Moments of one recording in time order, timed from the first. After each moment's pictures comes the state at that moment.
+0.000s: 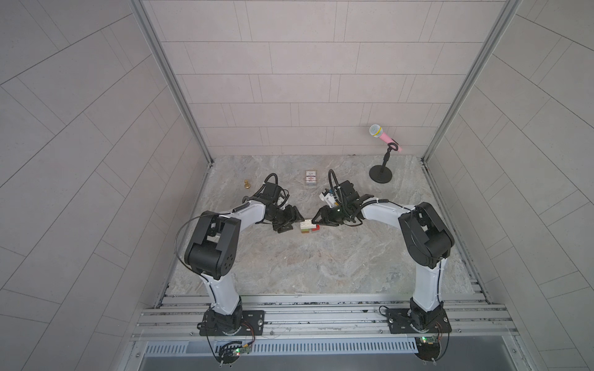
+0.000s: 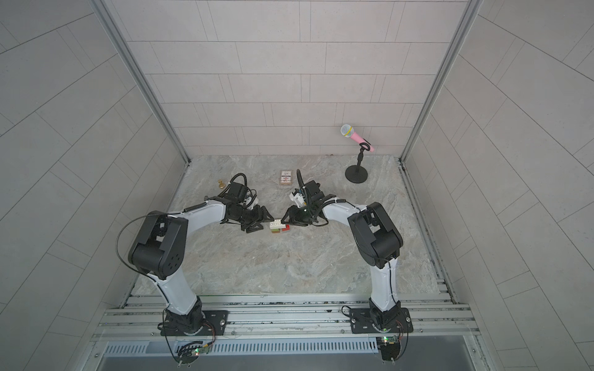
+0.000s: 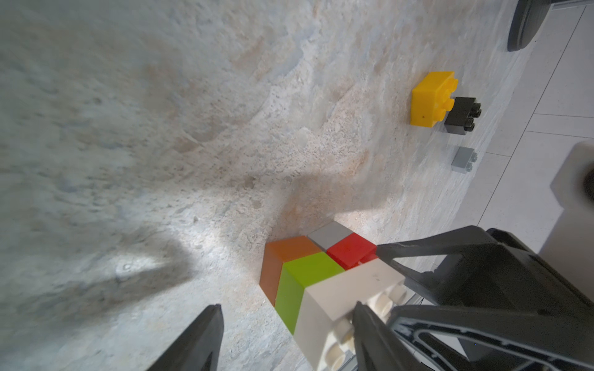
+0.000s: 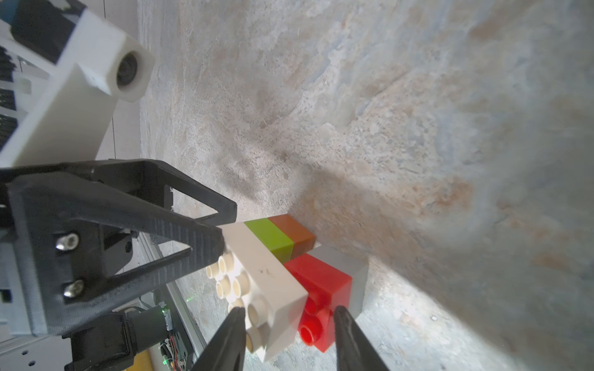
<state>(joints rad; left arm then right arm) -0.30 1.79 1.07 -0.44 0.59 -0.66 0.49 1.95 1.26 -0.29 -0.65 0.50</state>
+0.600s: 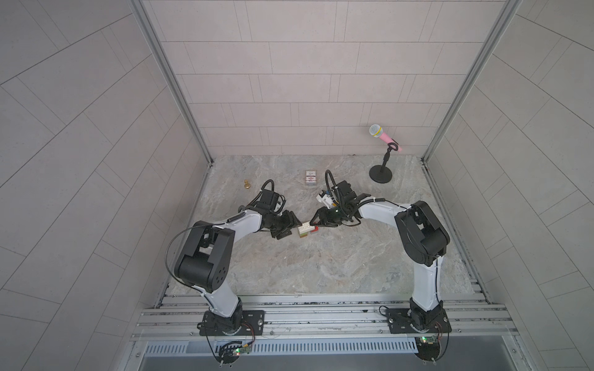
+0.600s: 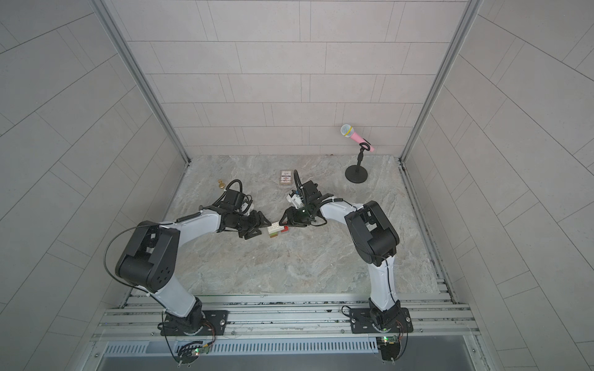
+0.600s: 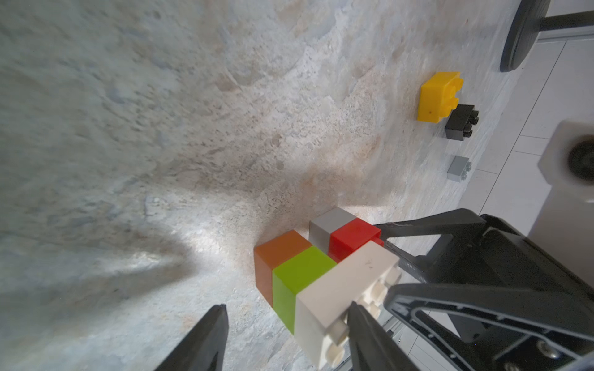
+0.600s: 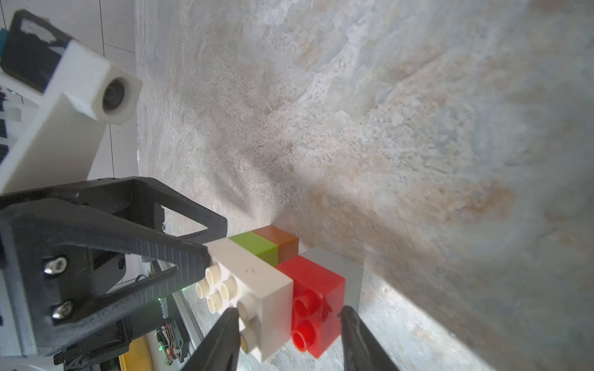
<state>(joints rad) -0.31 1.67 0.91 -0.34 0.55 -0.78 0.49 1.99 1.30 -0.33 -0.67 0.45</state>
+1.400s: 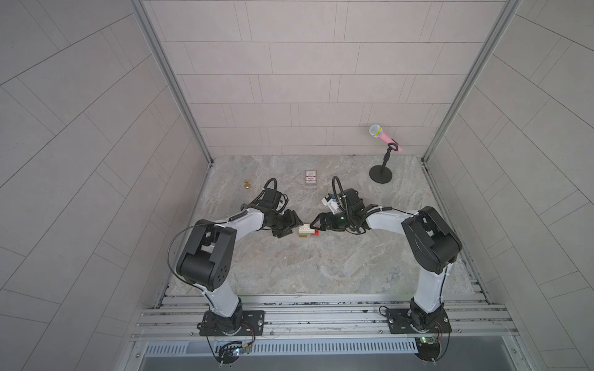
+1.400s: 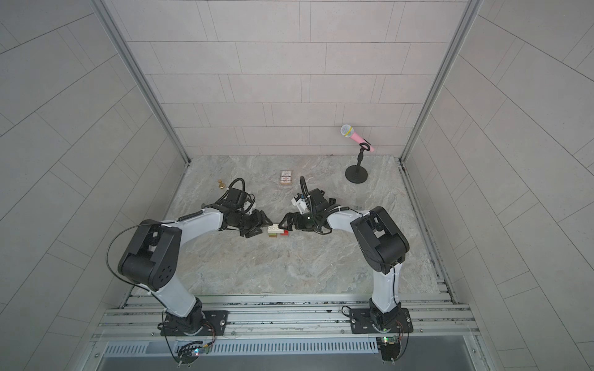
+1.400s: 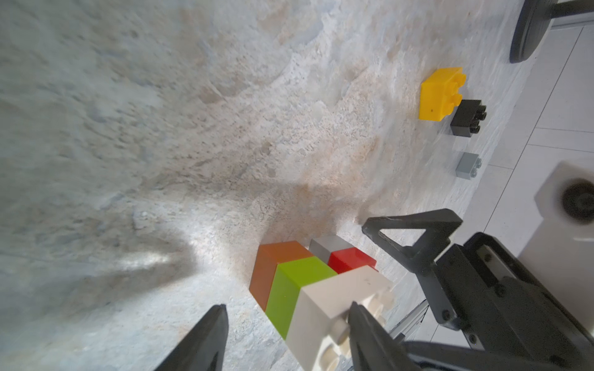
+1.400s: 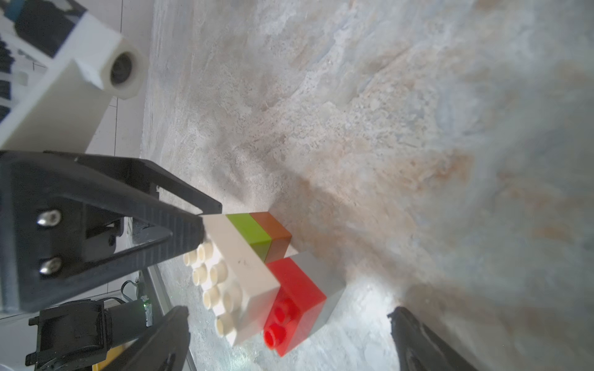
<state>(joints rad) -0.33 1.69 0.96 -0.38 0.53 -0.73 0.49 1.84 1.04 -0.05 -0.62 0.49</state>
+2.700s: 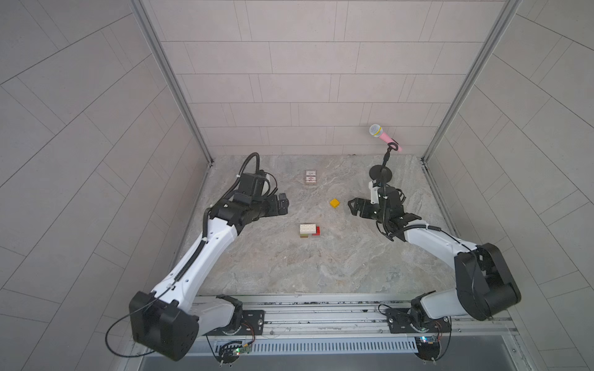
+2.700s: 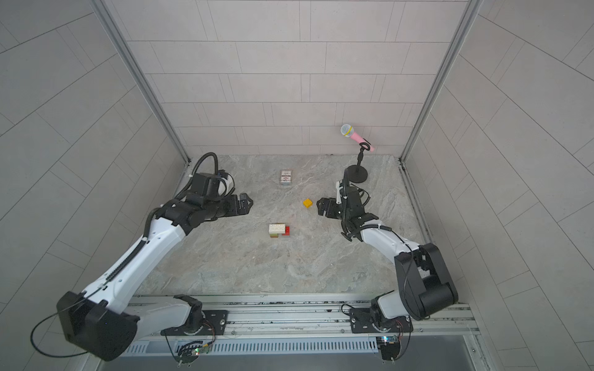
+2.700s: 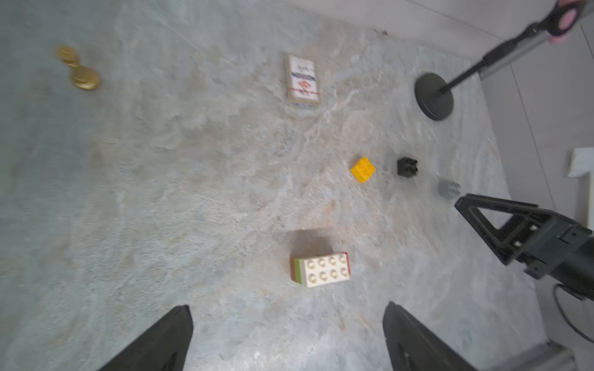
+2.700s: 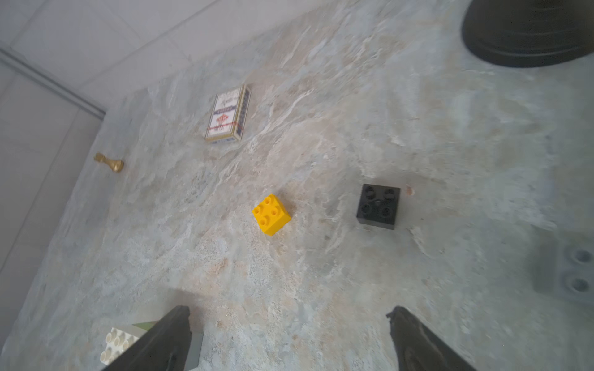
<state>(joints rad) -0.33 1.17 1.09 -0.73 0.04 -0.42 0.29 1.51 0.89 -0.05 -0.16 0.42</state>
